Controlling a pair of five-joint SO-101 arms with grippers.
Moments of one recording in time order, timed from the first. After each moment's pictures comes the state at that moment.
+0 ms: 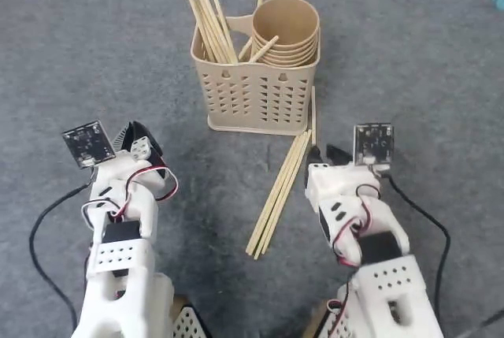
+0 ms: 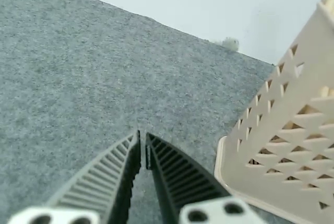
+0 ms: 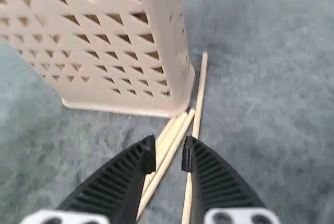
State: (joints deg) left arm -13.5 -52.4 87.2 1.5 20.3; right arm -19.2 -65.8 78.6 30.5 -12.7
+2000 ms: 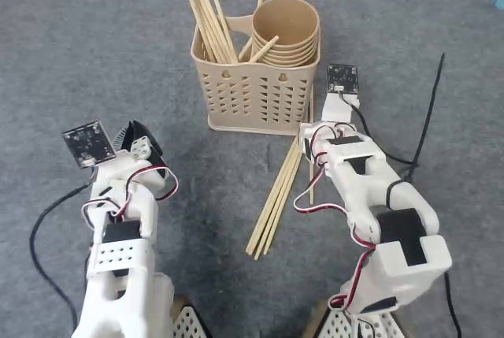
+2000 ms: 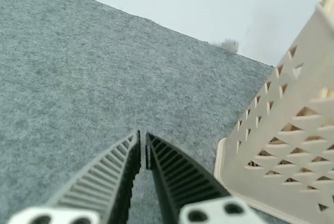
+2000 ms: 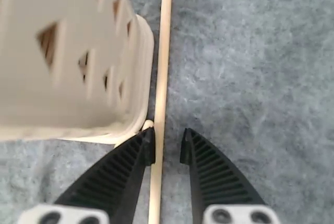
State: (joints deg) left arm -13.5 -52.4 87.2 1.1 20.4; right arm -14.9 8.7 38.7 17.3 -12.5
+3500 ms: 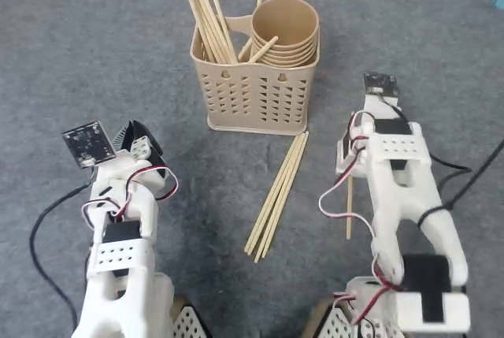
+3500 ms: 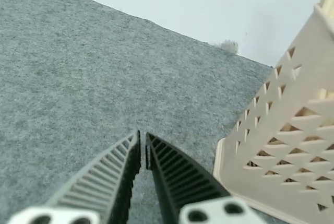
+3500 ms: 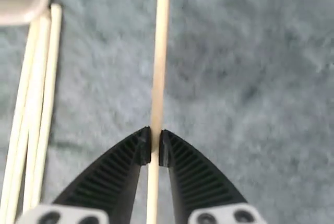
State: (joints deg) left arm -13.5 -52.4 87.2 1.1 20.4; right arm -4.7 -9.1 34.1 64.4 -6.1
